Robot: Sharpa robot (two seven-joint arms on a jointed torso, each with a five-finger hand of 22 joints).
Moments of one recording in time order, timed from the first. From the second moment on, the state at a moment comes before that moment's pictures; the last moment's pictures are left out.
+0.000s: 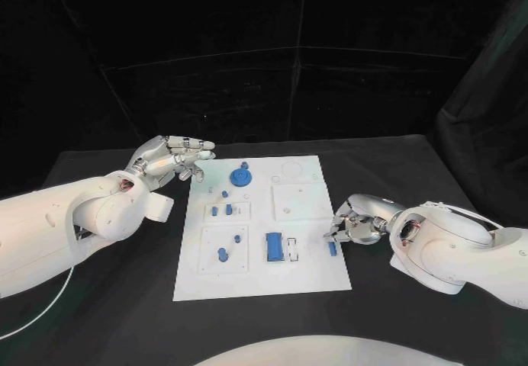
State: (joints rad) left arm 1.27 -0.83 -0.15 1.43 -0.06 -0.11 0.40; left_hand 1.30 -0.10 0.49 -0.10 0.05 1.00 0.18 0.16 0.07 1.11 0.10 0.24 0.11 1.29 0.02 1.15 0.74 0.17 1.23 0.11 0.62 0.73; right arm 1.04 -1.22 -0.06 1.98 -1.39 -0.32 -0.48; right_hand 1.28 -0.01 -0.19 0.26 0.31 1.04 0.08 0.27 0.39 1.32 0.00 0.74 0.94 1.46 -0.07 1.36 1.24 0.07 1.39 0.05 1.41 1.31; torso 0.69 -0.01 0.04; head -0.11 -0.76
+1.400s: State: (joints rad) left arm 1.27 -0.84 -0.15 1.42 -0.06 -0.11 0.40; left_hand 1.30 -0.10 0.49 -0.10 0.05 1.00 0.18 0.16 0.07 1.11 0.10 0.25 0.11 1.29 0.01 1.15 0.74 0.17 1.23 0.11 0.61 0.73; right arm 1.03 -1.08 -0.05 1.88 -1.66 -0.13 -0.55; right_hand 1.48 0.00 -0.17 0.16 0.17 1.05 0.08 0.28 0.43 1.31 -0.01 0.64 0.88 1.46 -0.07 1.32 1.21 0.07 1.38 0.04 1.38 1.29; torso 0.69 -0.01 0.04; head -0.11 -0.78
